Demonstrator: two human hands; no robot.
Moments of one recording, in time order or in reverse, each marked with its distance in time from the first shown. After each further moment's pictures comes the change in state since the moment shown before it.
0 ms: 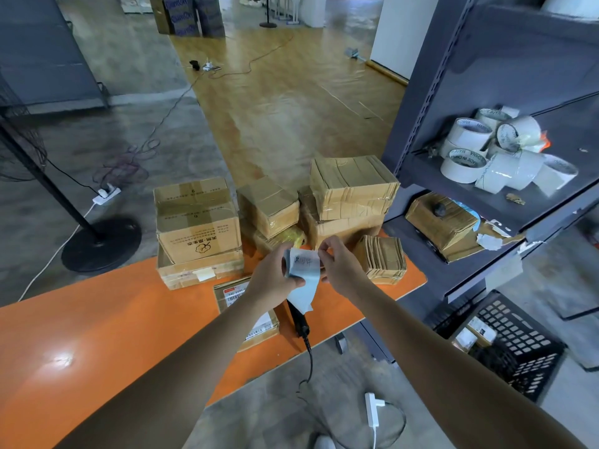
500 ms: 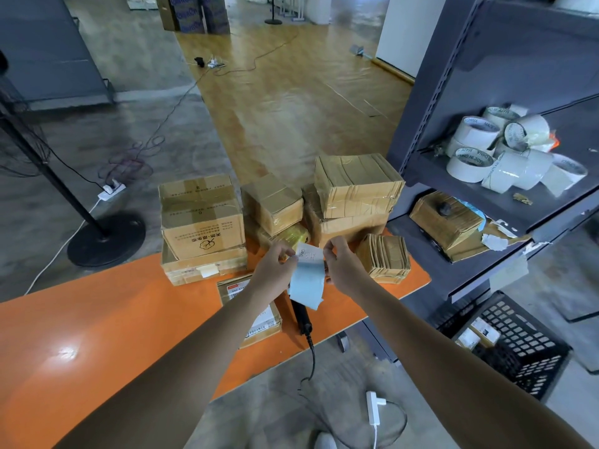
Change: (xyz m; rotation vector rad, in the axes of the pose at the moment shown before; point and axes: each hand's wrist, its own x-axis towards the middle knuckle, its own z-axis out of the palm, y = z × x) left_hand 0.003 0.001 -0.001 -0.255 0.002 -0.196; right_hand 0.004 0.003 0.006 0.034 -0.001 0.084
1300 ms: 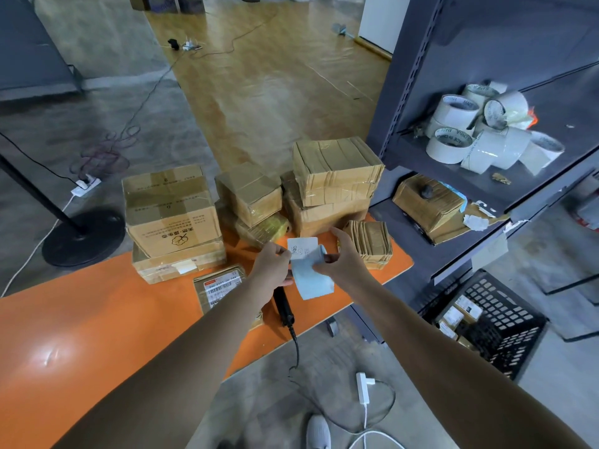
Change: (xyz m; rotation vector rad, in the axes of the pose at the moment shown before) left_hand 0.013 0.018 0.043 -0.244 0.008 -0.303; right_hand -0.004 0.043 -0.028 0.230 0.042 0.106
